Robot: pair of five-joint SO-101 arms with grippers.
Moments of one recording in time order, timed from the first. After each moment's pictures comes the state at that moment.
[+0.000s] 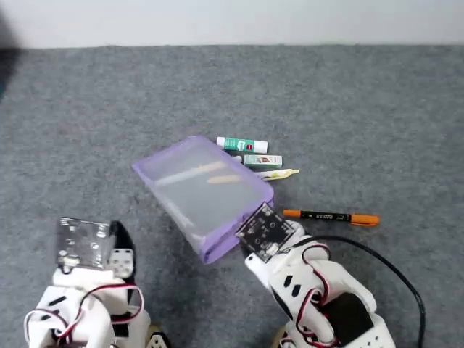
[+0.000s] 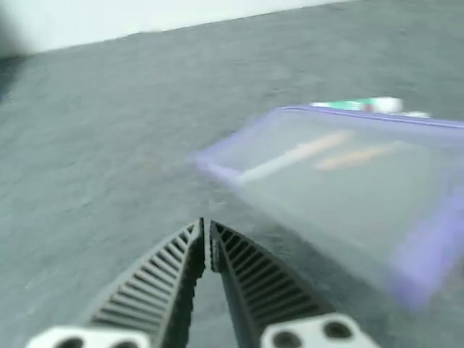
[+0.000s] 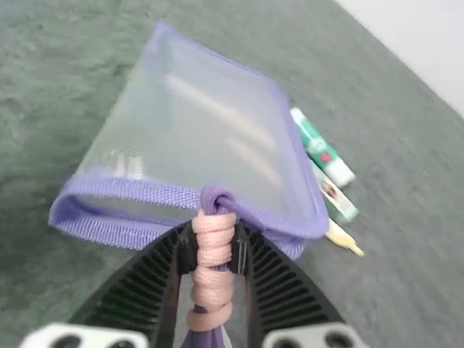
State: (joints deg) left arm 1.9 -98.4 53.7 91.2 -1.5; right arm -34.7 -88.9 66.9 66.4 19.3
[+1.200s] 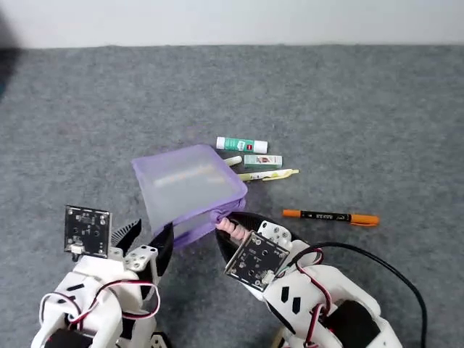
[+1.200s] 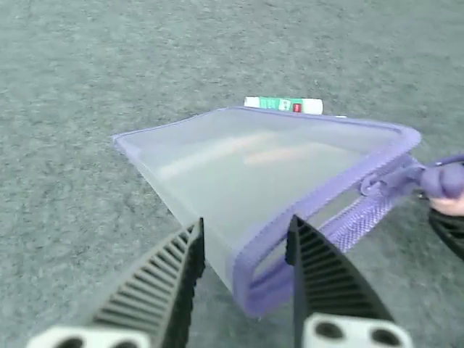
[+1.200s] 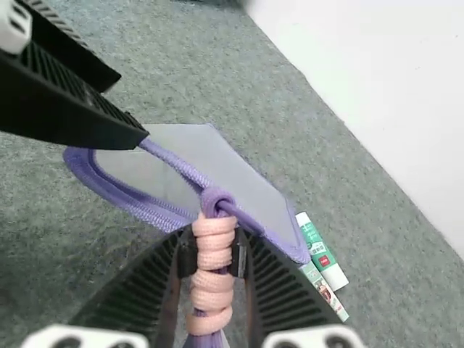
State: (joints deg) left arm 9.1 -98.4 59.2 87.9 11.6; right arm -43.4 -88.9 61.2 60.9 23.7
